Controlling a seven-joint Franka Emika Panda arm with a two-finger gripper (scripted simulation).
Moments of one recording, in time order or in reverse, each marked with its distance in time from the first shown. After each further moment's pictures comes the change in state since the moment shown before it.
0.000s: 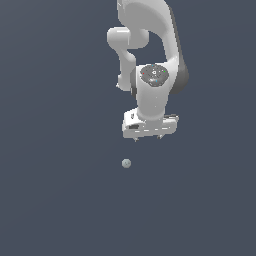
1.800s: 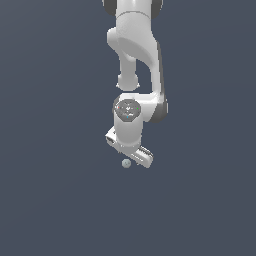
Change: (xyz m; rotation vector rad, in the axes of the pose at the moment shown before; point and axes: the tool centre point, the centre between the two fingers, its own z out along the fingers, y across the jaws) arm 0.043 0.088 0.069 -0.050 0.035 0.682
